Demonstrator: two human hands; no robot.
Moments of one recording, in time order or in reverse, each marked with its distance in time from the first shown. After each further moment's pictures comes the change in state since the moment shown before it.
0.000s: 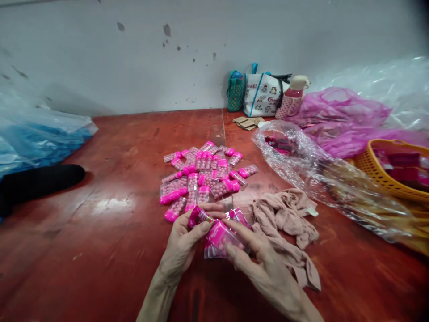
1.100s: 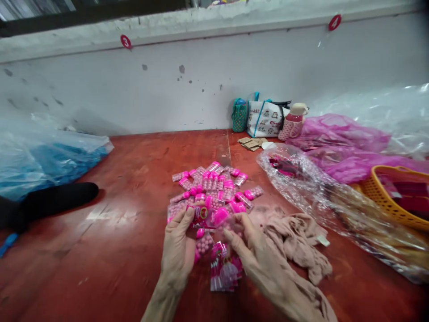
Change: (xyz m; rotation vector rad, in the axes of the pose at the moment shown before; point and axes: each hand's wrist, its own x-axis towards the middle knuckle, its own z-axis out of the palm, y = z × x) left_hand 0.037 0.033 0.003 -0.318 0.390 0.177; right_hand 0.053 -0.034 -0.001 0.092 0.091 0.012
